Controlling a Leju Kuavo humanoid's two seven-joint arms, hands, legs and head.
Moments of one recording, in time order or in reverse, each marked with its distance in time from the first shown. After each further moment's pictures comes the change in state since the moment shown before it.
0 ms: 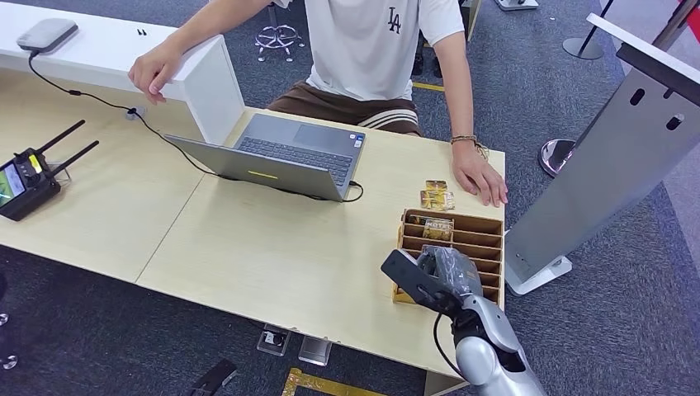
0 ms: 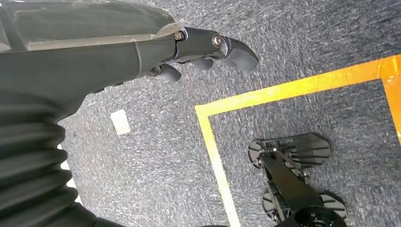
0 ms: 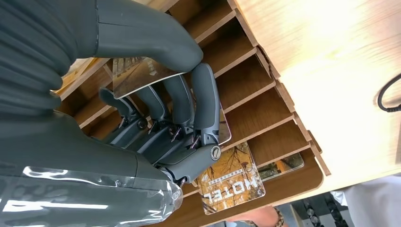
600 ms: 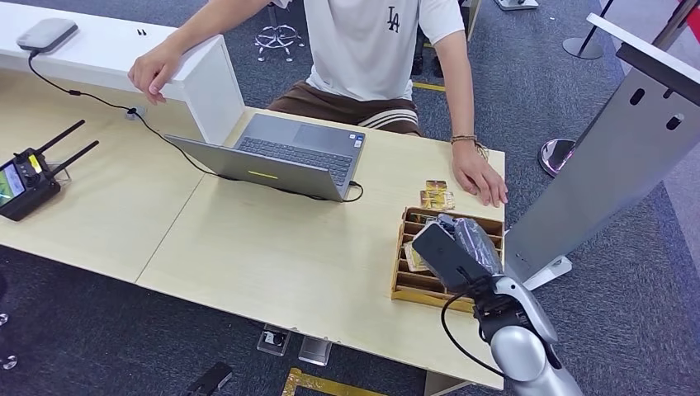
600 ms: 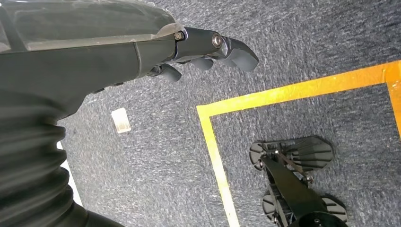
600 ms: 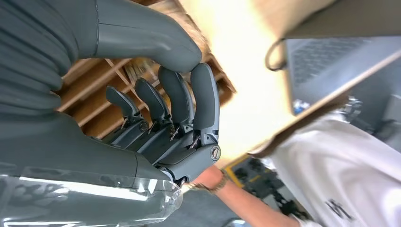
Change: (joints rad) left arm 0.014 0.008 -0.002 0.001 0.022 0.002 -0.015; right arm -0.015 -0.073 -0.066 -0.280 -0.262 0.061 -0.080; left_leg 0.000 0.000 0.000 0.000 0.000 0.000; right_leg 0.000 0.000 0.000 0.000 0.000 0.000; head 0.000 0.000
